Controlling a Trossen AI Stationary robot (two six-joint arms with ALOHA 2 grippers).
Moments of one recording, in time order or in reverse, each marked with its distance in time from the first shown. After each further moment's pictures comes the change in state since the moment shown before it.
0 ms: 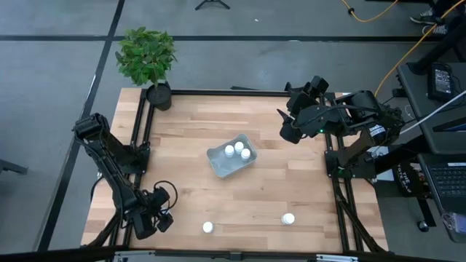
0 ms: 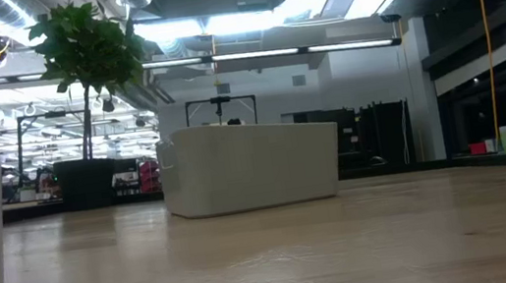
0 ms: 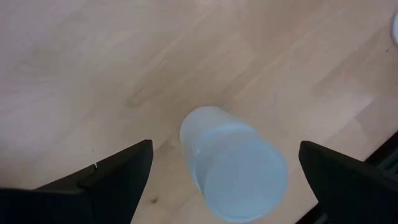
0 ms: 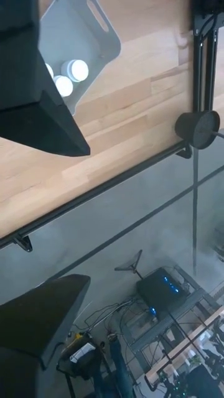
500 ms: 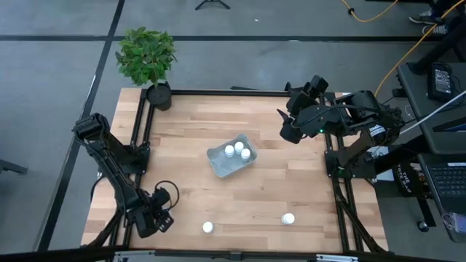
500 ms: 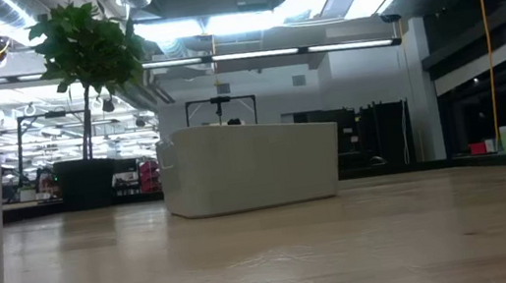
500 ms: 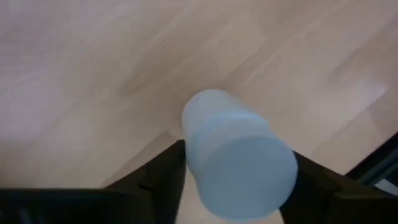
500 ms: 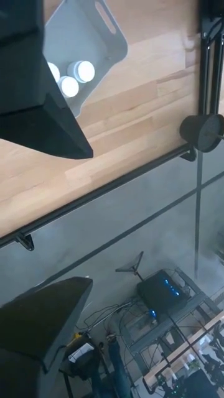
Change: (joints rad) left arm 0.026 0.000 -0.028 0.054 0.072 0.003; right arm 0.000 0.000 0.000 0.000 0.001 -0.025
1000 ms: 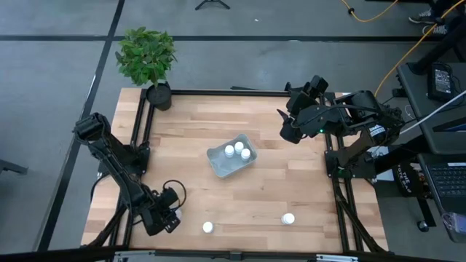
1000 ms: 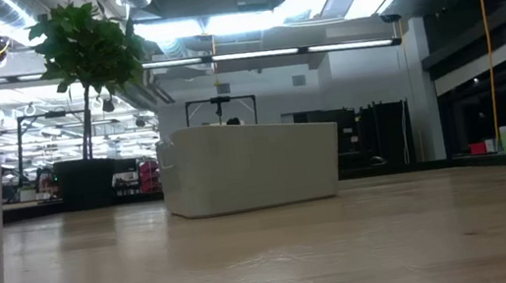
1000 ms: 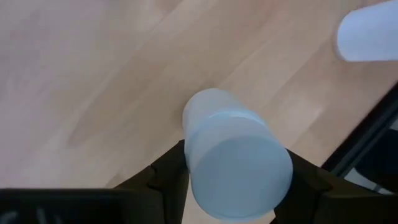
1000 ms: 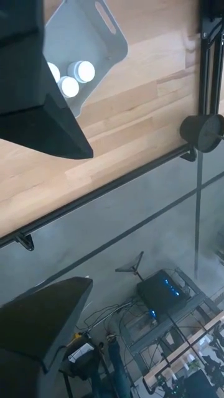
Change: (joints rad) left arm 0.083 0.000 0.009 0.099 -0.048 0.166; right arm 0.000 0.000 0.000 0.000 0.000 0.001
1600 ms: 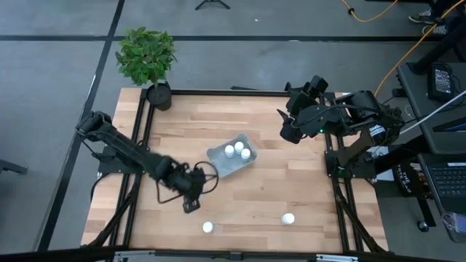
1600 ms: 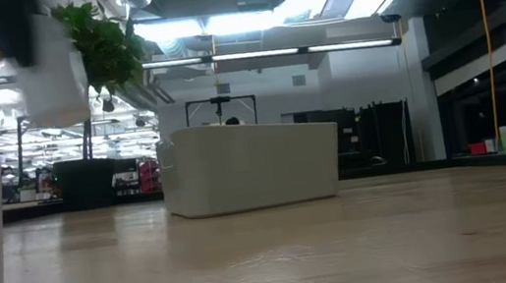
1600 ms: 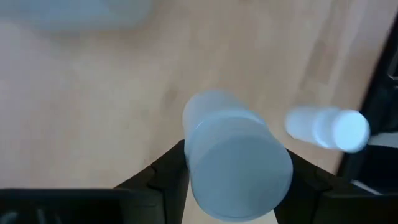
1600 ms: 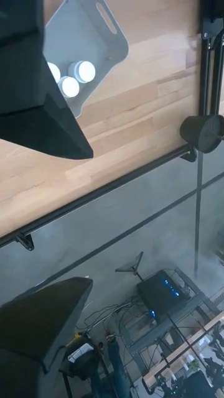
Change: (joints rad) left arm 0.452 -0.002 0.303 -0.271 0.127 0.873; right arm 0.000 0.000 0.000 0.000 -0.001 -0.006
